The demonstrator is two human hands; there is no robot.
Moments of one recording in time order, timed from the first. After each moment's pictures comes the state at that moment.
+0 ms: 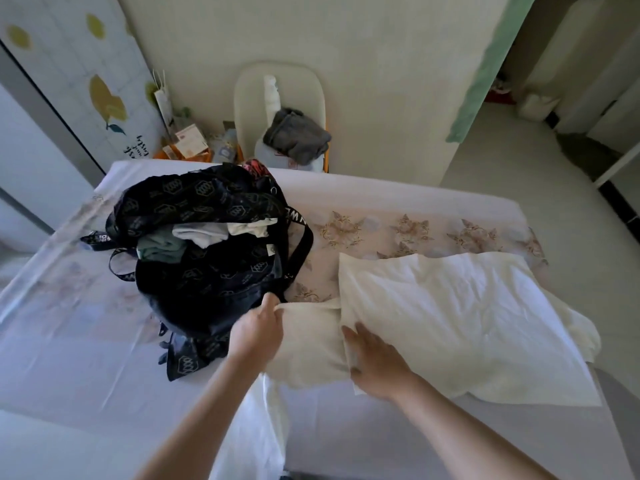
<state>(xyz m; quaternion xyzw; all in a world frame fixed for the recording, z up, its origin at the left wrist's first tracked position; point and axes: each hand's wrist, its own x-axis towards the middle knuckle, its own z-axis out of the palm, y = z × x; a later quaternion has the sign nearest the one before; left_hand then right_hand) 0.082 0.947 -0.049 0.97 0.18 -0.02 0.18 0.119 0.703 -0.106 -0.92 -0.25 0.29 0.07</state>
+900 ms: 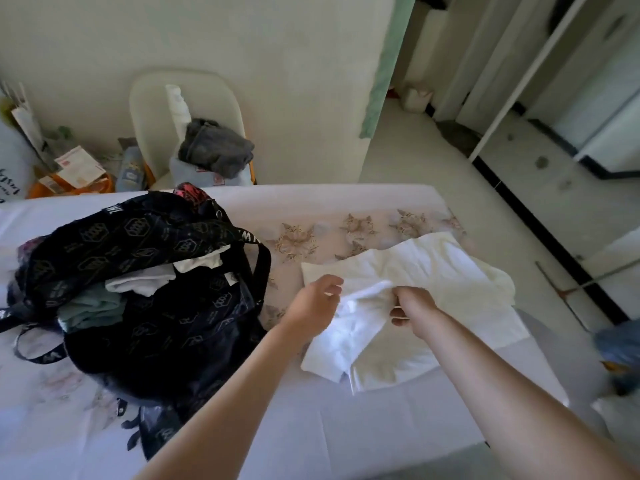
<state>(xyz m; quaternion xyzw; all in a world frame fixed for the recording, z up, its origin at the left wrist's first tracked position) 0.180 0.897 -0.019 0.84 -0.04 -0.21 0.50 0.180 0.689 -0.008 -0.74 0.39 0.15 0.54</state>
